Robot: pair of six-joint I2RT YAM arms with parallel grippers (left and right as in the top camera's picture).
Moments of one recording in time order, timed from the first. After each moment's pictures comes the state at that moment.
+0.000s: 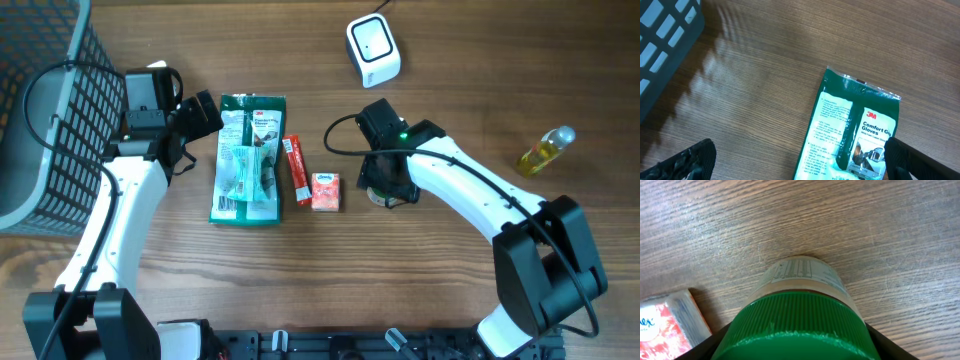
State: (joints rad) left arm 0.03 1.50 1.08 -0.47 -0.08 -0.32; right arm 0.52 1.79 1.18 -0.85 0.05 0.77
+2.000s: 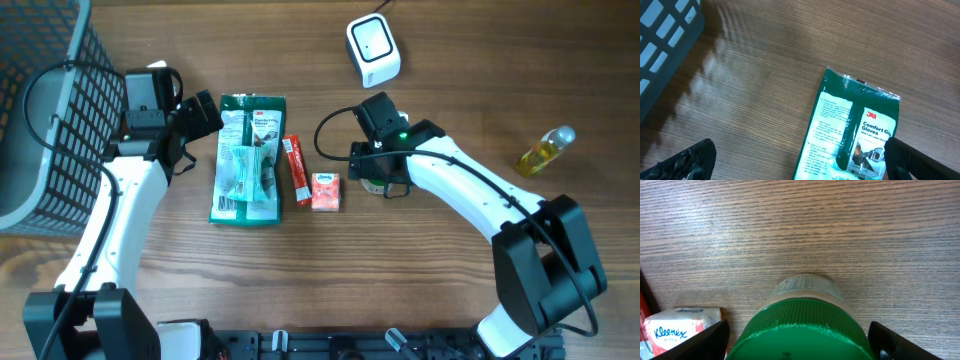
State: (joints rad) left arm 0.03 1.50 1.08 -0.47 -0.08 -0.32; right arm 0.52 1.79 1.18 -0.70 0.09 0.59
